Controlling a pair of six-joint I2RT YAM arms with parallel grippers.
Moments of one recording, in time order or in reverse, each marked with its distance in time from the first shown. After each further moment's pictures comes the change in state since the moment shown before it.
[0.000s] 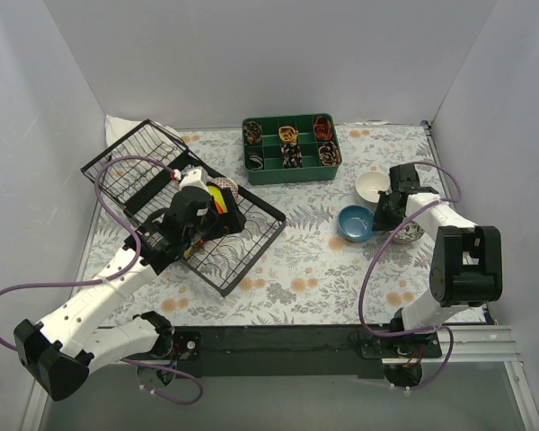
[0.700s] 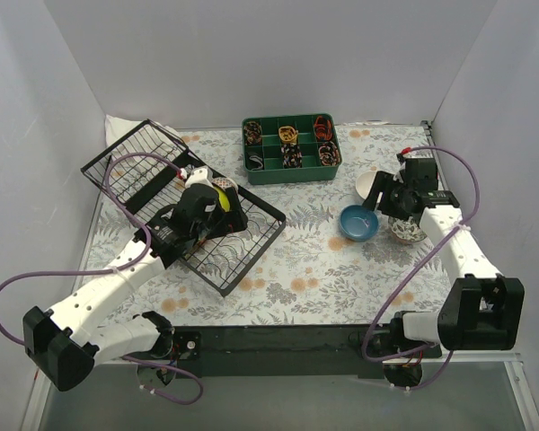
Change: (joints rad) left arm 0.002 0.066 0.001 0.021 -0.018 0.000; right arm -0.009 -0.264 0.007 -0.011 -0.140 -0.006
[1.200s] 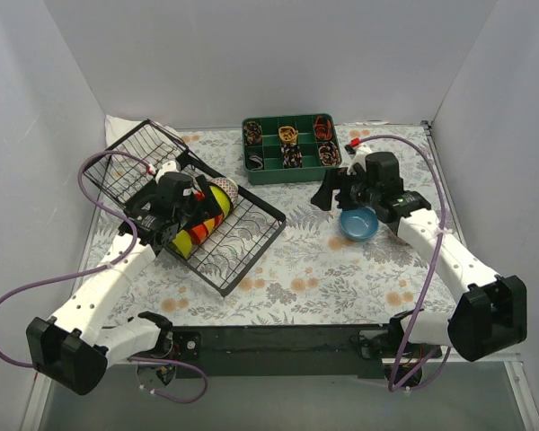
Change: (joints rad) left arm 0.220 0.014 0.032 -0.068 0.007 0.003; right arm 0.307 -0.064 0.029 0.193 -0.150 0.001
